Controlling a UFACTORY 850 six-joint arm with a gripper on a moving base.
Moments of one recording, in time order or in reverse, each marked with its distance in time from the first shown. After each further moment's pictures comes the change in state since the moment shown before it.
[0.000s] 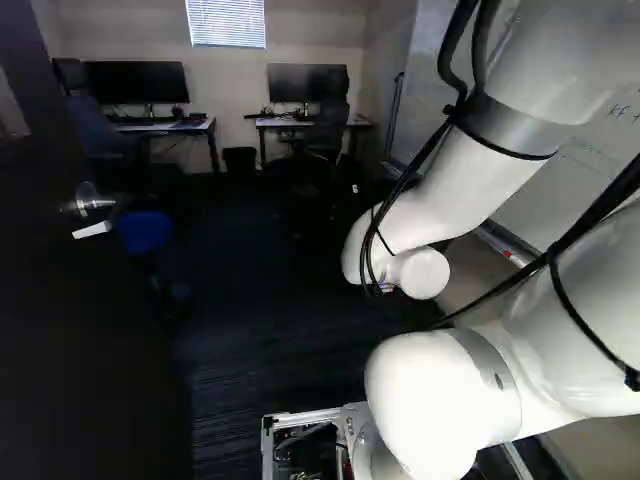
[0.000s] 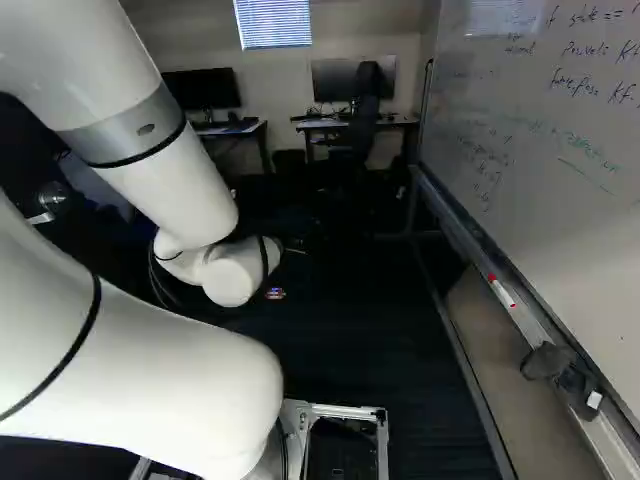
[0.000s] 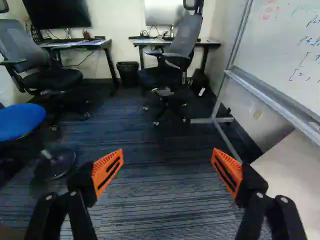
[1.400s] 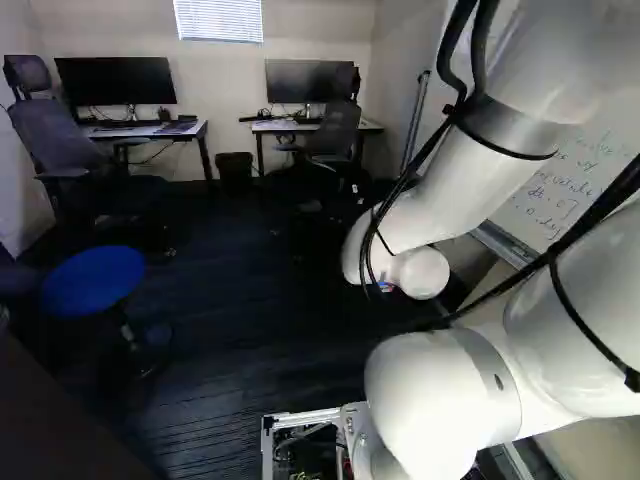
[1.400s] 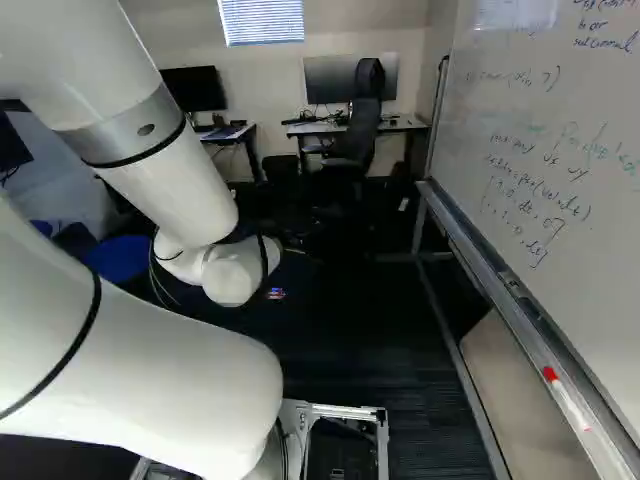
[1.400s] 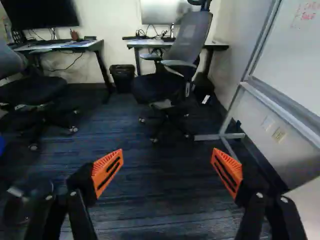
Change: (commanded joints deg) arm 0.0 0.0 0.0 0.0 0.0 0.0
